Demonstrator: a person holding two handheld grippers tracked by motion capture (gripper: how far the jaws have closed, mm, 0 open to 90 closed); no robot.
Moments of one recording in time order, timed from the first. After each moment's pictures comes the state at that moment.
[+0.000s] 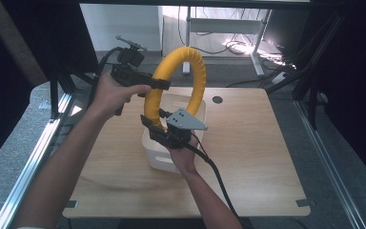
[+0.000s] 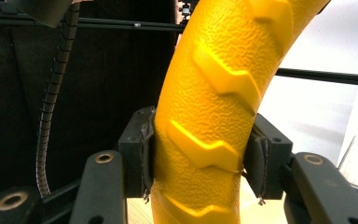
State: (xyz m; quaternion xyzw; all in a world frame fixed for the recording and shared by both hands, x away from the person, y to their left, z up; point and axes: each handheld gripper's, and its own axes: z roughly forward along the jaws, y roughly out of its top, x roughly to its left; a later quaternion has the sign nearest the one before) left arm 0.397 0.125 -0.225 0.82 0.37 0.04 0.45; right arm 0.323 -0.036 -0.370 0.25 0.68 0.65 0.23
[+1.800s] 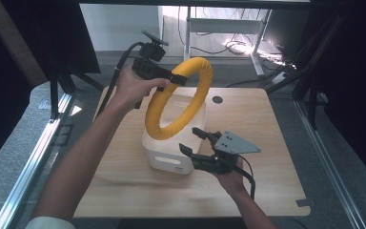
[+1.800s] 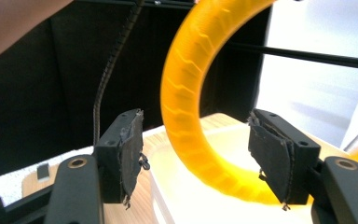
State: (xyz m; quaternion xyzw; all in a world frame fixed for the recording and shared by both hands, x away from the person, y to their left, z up) left arm 0.418 0.082 -0.221 0.83 0.37 0.03 0.43; right arm 0.267 -0.149 -0.371 0.22 0.72 0.63 0.21
